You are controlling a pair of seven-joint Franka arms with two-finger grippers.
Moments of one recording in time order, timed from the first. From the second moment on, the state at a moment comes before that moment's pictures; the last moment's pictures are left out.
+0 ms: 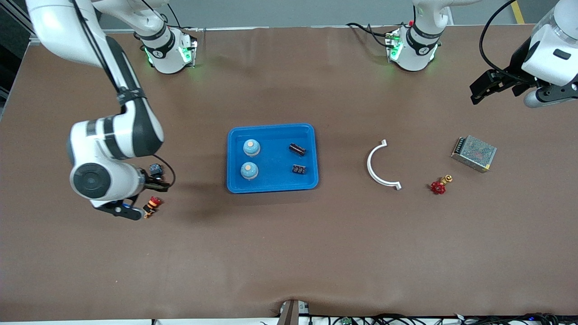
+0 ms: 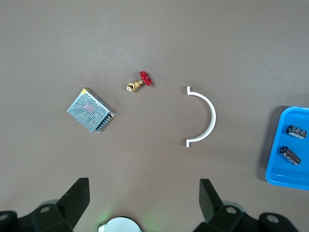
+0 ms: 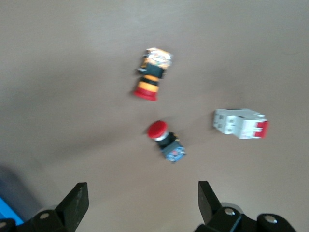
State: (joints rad) left arm 0.06 -0.07 -0.23 -1.57 0.03 1.46 -0.34; right arm 0.14 0.50 0.03 -1.50 -0.14 1.68 0.51
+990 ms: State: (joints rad) left arm 0.06 -0.07 -0.23 -1.57 0.03 1.46 -0.34; right arm -0.11 0.10 0.16 -1.68 -0.10 1.64 0.28
